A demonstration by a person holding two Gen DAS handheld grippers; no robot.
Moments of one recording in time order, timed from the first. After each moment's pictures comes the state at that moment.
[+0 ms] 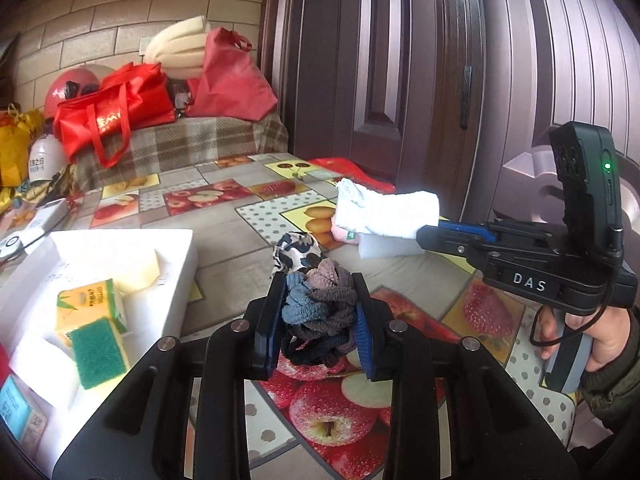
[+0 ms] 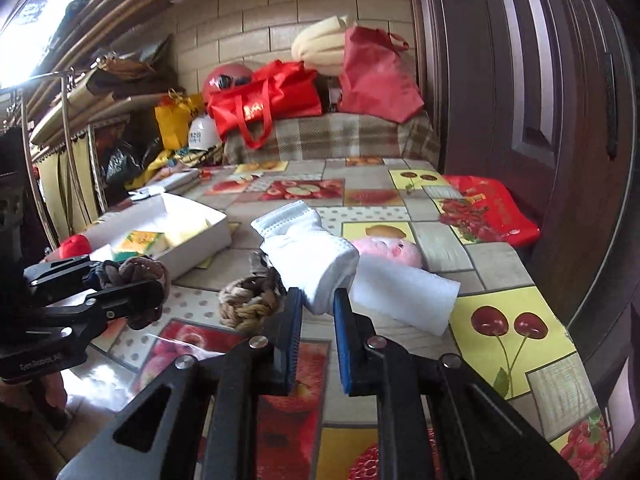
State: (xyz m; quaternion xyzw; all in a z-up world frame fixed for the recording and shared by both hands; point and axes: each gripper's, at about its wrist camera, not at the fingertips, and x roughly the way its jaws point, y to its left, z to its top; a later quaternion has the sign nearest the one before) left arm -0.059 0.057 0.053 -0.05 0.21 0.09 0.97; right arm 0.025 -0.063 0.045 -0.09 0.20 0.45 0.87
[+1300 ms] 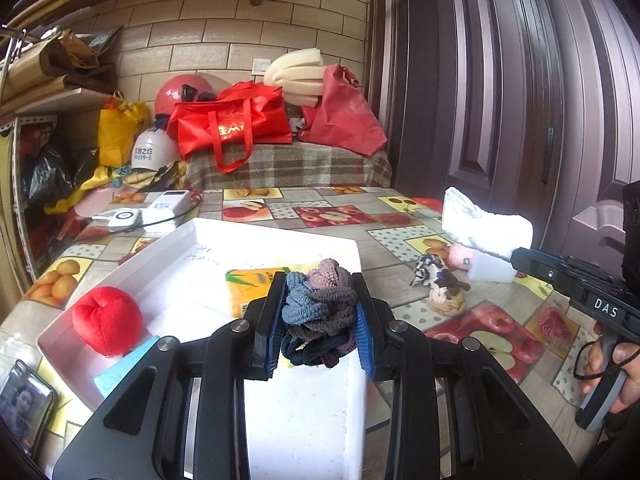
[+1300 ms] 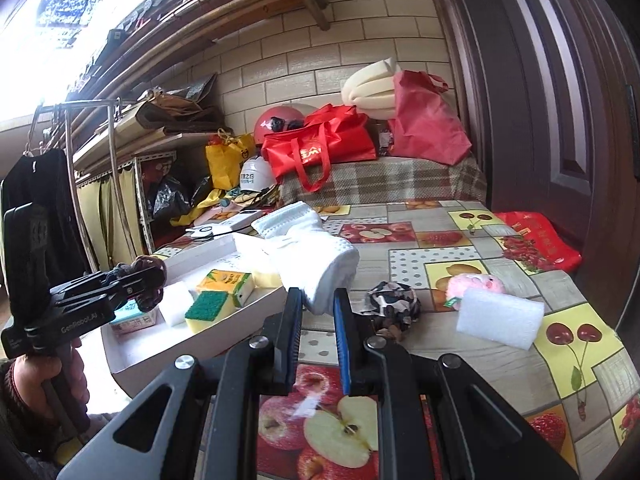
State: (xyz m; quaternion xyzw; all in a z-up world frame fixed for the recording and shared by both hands) left arm -0.168 0.128 0.055 -0.08 0.14 0.24 0.96; right arm -0.038 -0.030 0.051 -0.04 0.14 0.51 0.85
